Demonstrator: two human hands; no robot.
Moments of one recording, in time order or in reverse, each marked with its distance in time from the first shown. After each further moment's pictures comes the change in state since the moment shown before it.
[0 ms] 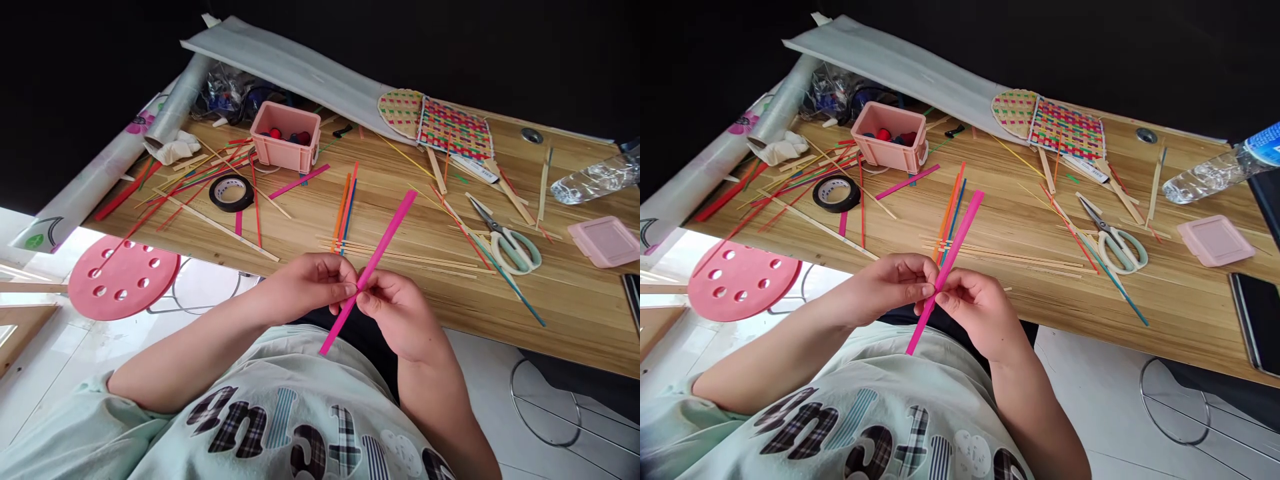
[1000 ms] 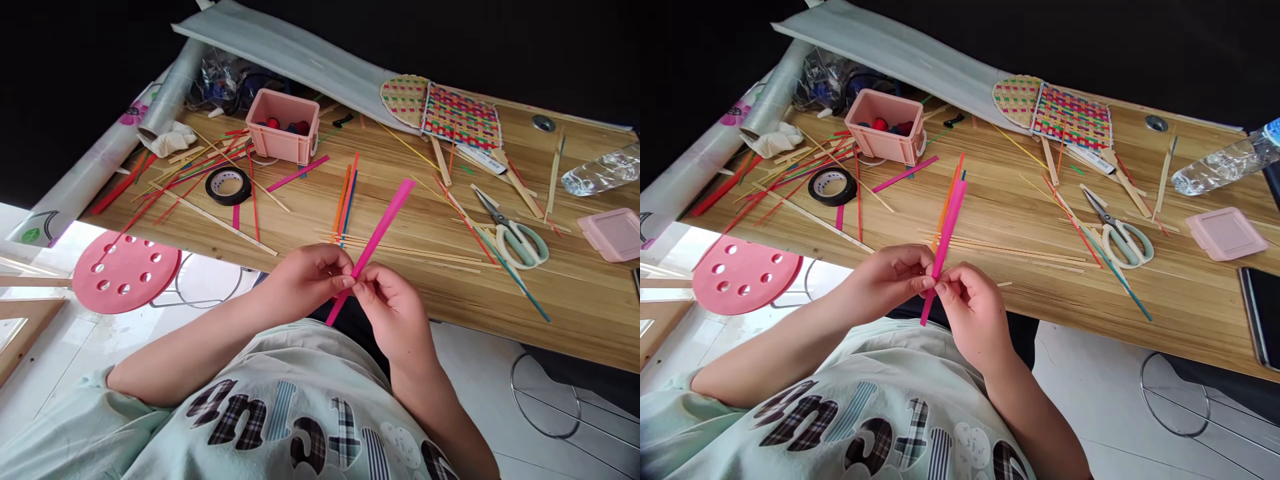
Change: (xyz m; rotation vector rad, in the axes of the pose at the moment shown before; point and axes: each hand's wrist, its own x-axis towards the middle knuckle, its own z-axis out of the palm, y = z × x) left_hand 0.000 -0.006 0.002 0.461 0.186 0.160; right_hand -0.011 0.009 0.009 -0.500 0.310 -0.160
